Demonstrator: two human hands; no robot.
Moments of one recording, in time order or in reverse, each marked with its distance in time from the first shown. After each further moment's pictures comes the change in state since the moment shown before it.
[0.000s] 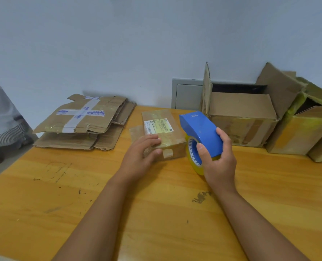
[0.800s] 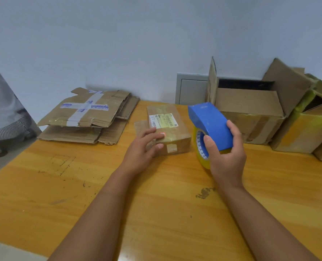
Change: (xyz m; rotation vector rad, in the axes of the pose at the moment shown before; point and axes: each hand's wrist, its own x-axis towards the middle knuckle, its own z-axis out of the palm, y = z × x) left_hand -0.001 -0.001 -0.004 -0.093 -0.050 -0.131; right_hand 0.001 -0.013 -0.003 0.084 0.081 -0.050
